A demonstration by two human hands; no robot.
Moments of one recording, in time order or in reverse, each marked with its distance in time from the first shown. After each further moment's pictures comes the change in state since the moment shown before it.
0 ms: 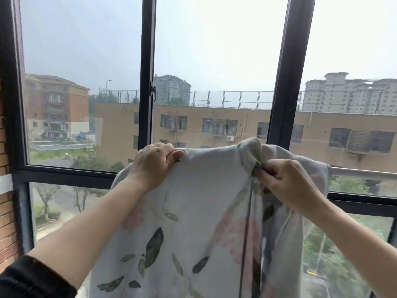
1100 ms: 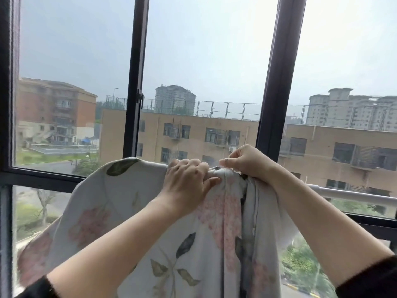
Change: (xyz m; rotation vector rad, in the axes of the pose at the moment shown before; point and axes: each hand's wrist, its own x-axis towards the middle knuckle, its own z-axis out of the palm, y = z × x) left_hand 0.009 0.149 0.058 0.206 -0.072 0.109; right_hand 0.097 0.061 -0.009 0.146 -0.384 0.231
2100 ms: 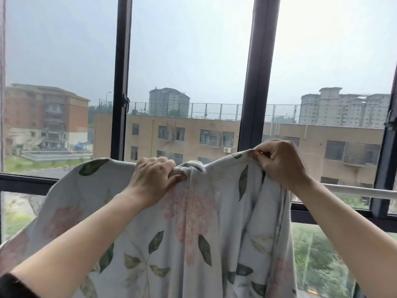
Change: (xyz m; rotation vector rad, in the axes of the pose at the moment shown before) left_hand -0.002 -0.009 -0.005 -0.006 0.073 0.044; right_hand -0.081 0.069 -0.076 -0.269 0.582 -0.377
